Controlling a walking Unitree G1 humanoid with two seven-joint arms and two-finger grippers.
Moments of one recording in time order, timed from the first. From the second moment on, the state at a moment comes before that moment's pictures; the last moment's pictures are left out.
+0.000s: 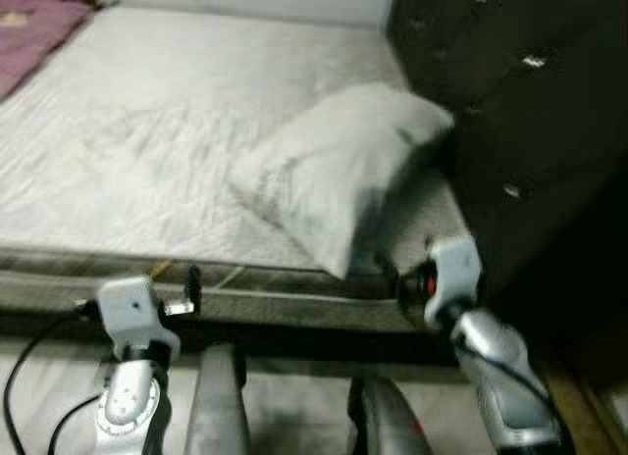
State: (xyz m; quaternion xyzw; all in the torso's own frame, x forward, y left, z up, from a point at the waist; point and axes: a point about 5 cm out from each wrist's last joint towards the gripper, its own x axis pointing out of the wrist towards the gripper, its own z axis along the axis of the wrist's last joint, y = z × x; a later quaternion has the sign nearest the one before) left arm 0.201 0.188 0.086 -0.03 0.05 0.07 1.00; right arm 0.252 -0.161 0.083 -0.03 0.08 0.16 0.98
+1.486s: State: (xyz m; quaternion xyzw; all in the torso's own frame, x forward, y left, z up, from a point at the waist) left arm 0.214 0.185 0.099 -0.03 0.02 0.06 1.00; right arm 0.259 -0.152 0.085 -0.04 0.08 0.19 0.98
